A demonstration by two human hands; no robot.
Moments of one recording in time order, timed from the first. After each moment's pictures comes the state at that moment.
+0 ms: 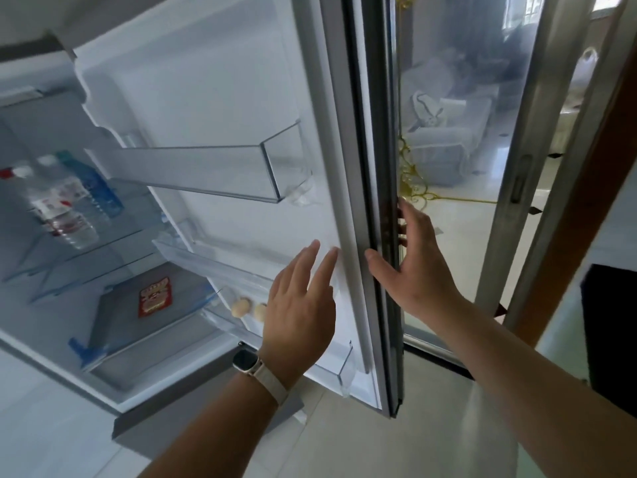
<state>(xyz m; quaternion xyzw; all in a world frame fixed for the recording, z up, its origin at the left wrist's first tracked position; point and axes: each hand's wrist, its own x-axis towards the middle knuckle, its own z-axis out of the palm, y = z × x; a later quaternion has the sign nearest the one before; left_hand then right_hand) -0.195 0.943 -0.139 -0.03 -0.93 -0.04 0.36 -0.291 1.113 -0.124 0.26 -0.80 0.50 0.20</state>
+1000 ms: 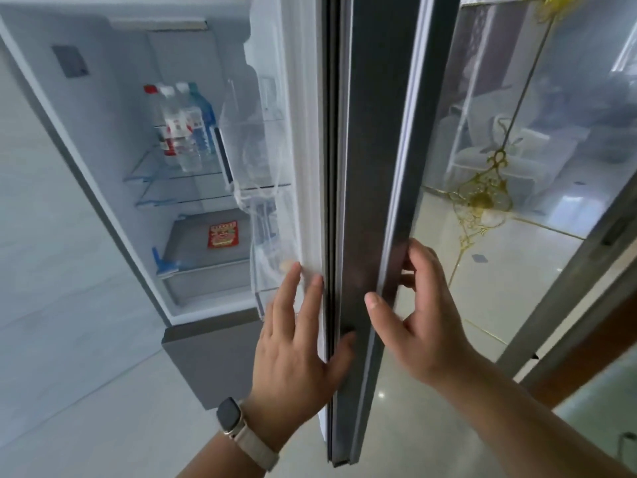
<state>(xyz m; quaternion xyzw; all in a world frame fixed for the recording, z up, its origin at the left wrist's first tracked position) -0.008 0.874 -0.162 0.07 -0.87 -0.11 0.47 -0.118 1.008 -0.110 0.48 -0.67 0.53 0.18</state>
